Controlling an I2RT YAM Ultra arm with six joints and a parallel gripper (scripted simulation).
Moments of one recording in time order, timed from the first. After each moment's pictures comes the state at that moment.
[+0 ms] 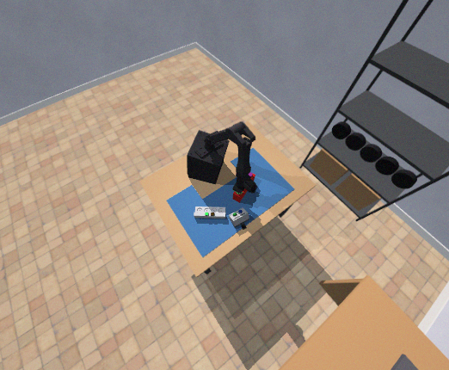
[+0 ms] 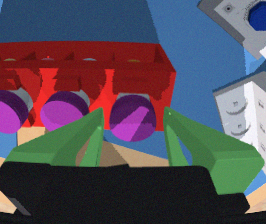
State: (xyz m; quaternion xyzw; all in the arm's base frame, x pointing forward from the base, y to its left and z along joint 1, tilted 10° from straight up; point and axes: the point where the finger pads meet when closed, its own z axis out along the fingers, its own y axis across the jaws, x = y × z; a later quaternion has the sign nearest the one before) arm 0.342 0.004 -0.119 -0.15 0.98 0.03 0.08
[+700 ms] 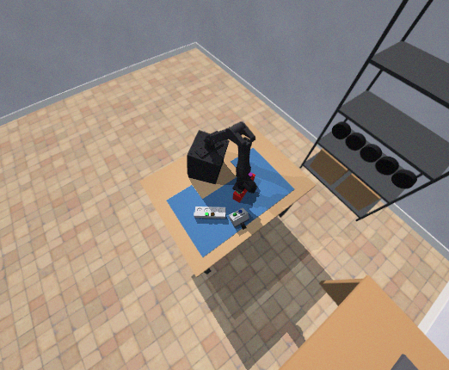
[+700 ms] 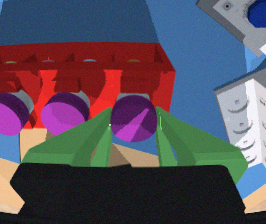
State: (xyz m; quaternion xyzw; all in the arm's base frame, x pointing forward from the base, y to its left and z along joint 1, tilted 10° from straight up) arm 0.342 0.004 -0.119 -0.14 0.99 0.04 0.08
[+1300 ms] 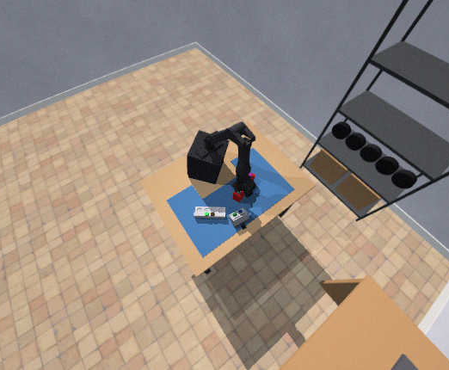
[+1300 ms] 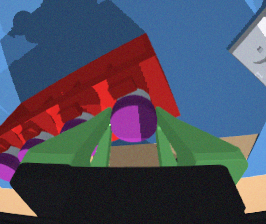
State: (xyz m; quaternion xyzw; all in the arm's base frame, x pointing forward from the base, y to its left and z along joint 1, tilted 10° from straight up) arm 0.342 0.004 -0.119 0.10 0.99 0.06 0.07
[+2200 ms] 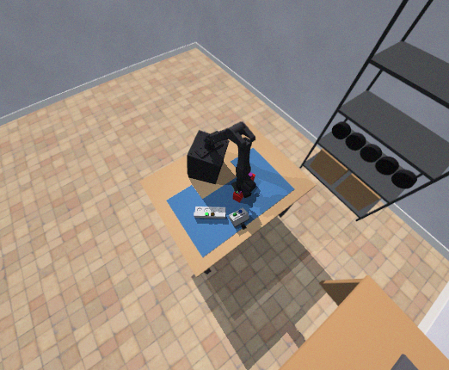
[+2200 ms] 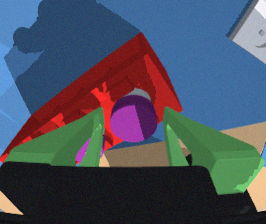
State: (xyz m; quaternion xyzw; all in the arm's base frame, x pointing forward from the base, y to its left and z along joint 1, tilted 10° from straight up) arm 0.342 0.004 -0.119 0.17 0.98 0.06 0.07
